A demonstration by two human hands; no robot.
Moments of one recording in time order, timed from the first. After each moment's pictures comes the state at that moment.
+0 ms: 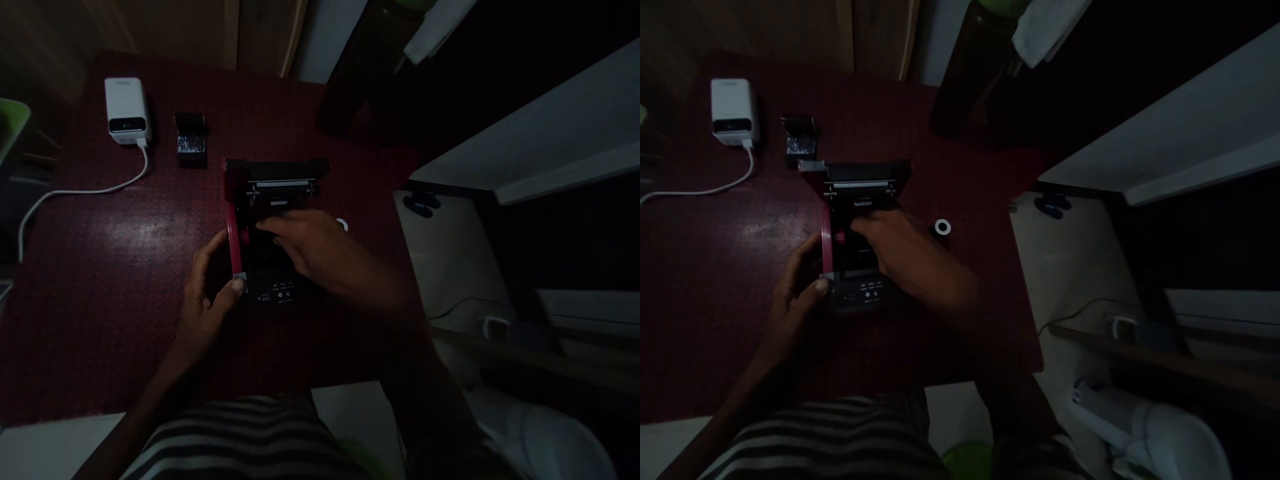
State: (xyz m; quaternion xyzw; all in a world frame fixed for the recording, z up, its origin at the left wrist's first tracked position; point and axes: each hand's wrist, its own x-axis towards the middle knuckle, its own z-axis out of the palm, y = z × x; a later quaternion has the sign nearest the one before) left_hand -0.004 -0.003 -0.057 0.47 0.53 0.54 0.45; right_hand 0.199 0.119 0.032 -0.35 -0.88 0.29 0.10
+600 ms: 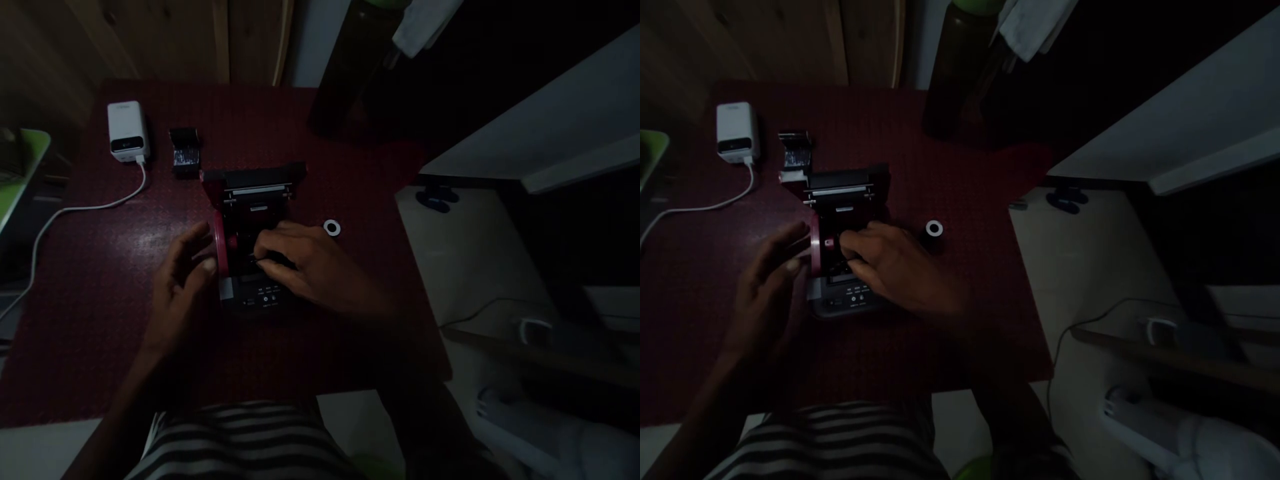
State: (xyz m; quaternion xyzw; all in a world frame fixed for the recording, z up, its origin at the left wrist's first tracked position) left_hand -0.012 0.018 -0.027 0.43 0.58 0.55 0.43; right_hand 0.217 0.104 0.024 -0.32 -0.87 0.33 0.19
